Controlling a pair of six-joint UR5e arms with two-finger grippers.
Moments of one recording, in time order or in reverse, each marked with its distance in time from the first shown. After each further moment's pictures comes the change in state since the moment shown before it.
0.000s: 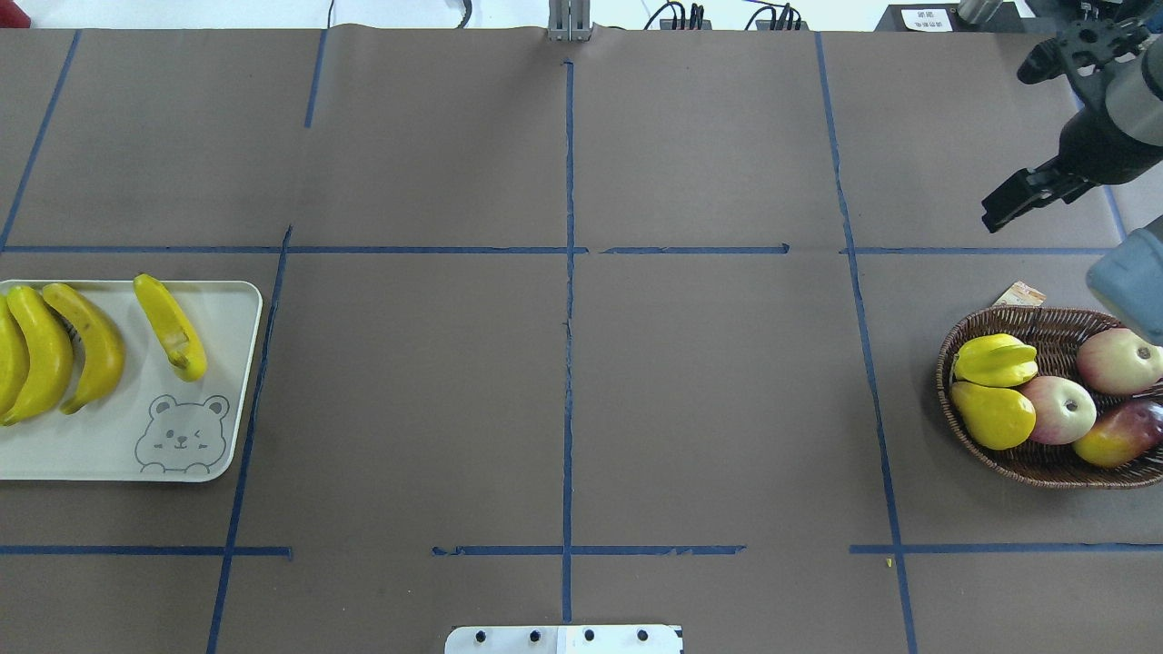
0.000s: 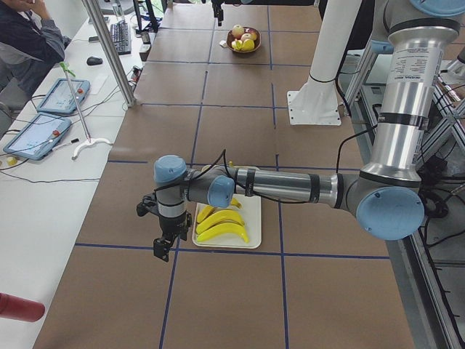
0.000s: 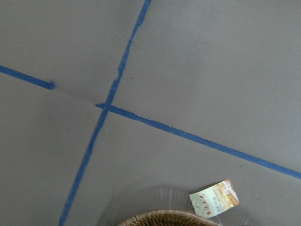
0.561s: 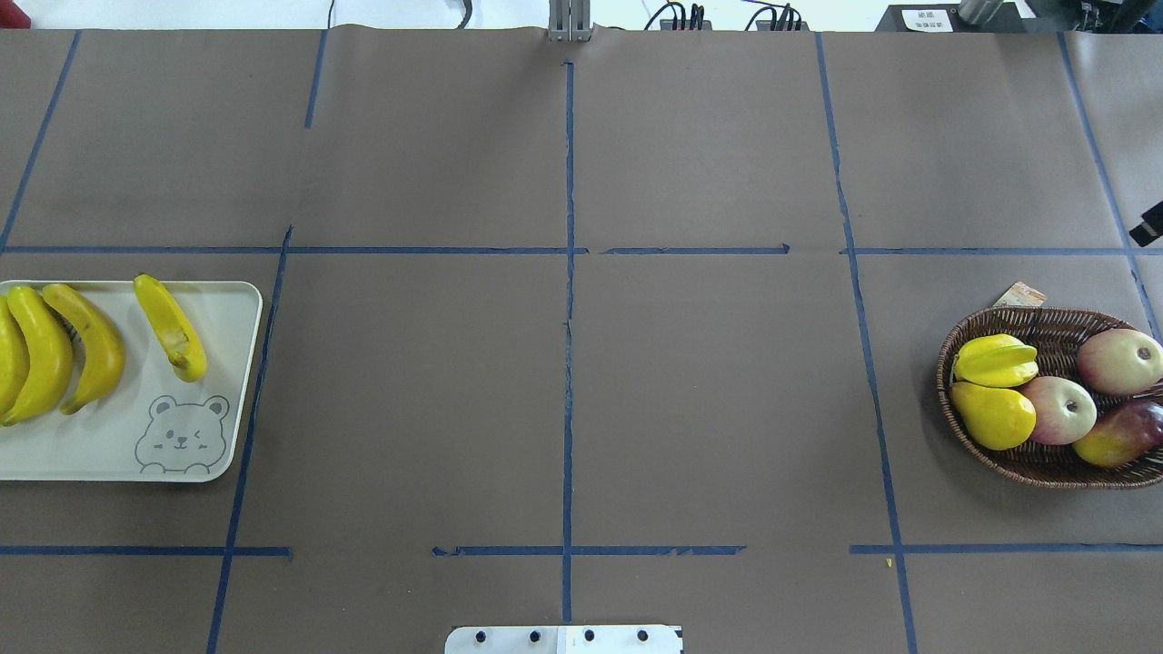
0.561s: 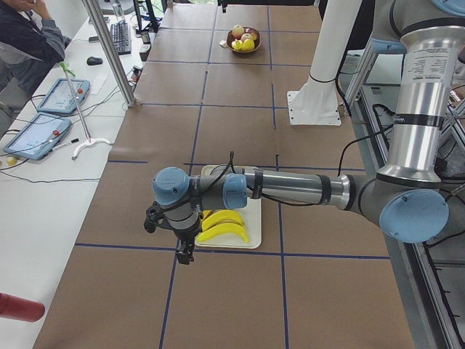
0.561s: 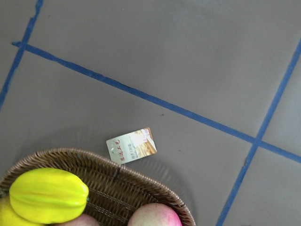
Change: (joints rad) left arm -0.119 0.068 -0.103 0.206 -0.225 -0.062; right arm 0.239 -0.157 -0.110 0.009 0.128 -0.337
